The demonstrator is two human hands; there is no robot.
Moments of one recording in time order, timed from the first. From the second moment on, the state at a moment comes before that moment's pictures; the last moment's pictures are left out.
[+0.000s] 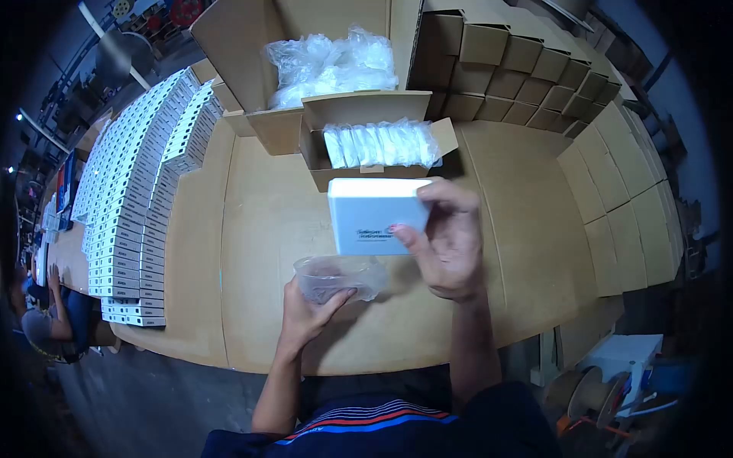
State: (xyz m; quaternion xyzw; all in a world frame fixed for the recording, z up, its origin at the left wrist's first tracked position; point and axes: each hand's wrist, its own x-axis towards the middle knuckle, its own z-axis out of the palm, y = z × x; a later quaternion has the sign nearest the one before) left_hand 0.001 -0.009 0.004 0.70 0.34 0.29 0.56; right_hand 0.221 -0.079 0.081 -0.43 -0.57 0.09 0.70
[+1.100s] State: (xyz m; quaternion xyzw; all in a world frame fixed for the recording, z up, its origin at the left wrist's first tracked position) left_hand -0.001 0.000 -0.006 0.62 0.32 0.31 0.65; right_hand 0.207 -0.048 0.085 -0.56 -0.55 0.28 0.55
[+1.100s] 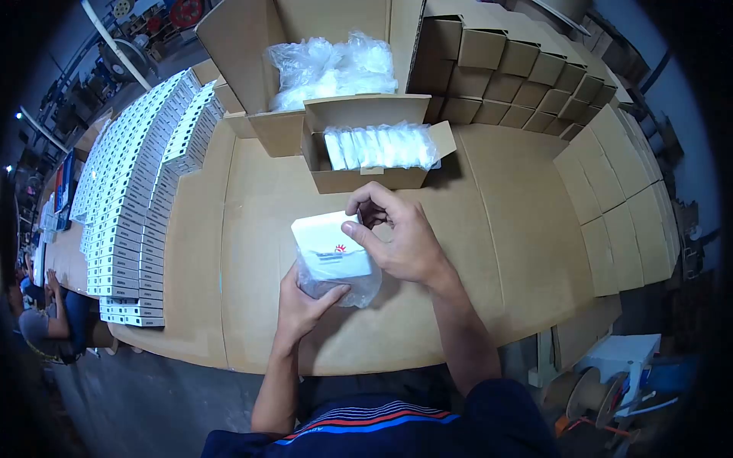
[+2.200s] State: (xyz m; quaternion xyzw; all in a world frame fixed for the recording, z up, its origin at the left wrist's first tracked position) left_hand 0.000 0.006 -0.018 0.51 0.29 0.36 0.73; right_hand 0.166 -0.074 -0.041 -0.44 -0.30 0.38 0.76
